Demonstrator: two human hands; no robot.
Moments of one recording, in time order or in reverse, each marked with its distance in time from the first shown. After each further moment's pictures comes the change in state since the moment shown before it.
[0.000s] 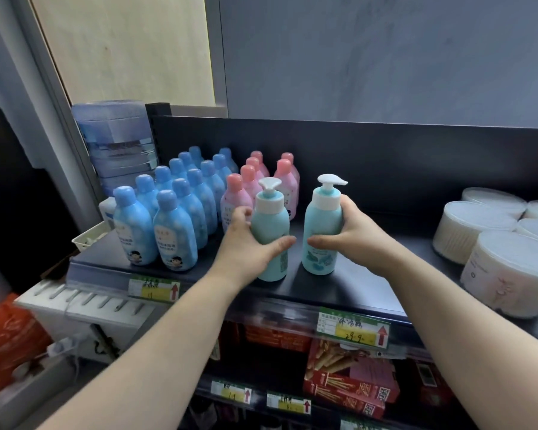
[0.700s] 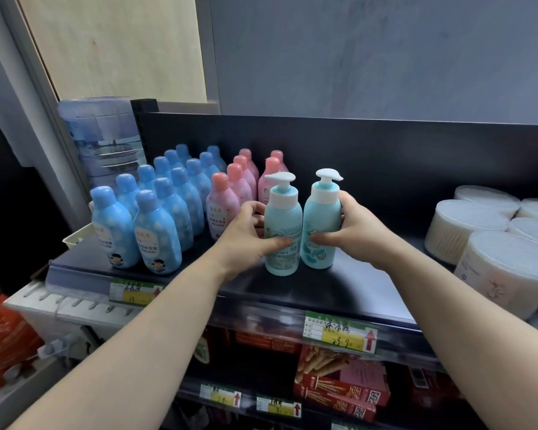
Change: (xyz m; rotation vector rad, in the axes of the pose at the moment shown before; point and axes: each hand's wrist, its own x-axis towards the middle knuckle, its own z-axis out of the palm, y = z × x) left_hand 0.030 -0.005 0.015 -0.212 -0.301 -0.003; right_hand 0.016 0.018 -0.022 -0.104 0.012 0.031
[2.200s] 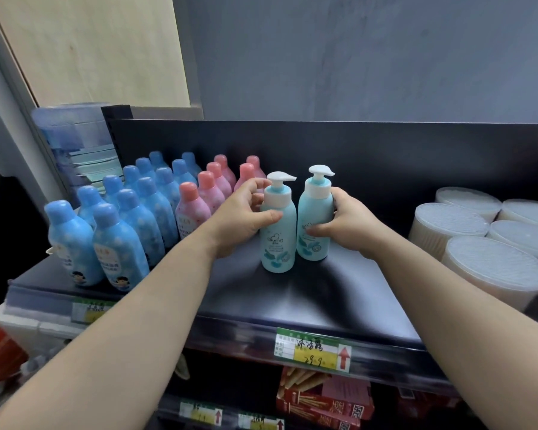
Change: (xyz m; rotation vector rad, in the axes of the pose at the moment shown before) left_hand 0.046 0.035 0.024 -0.011 -0.069 0.122; right_hand 0.031 0.019 -0.035 -0.078 0.077 0.059
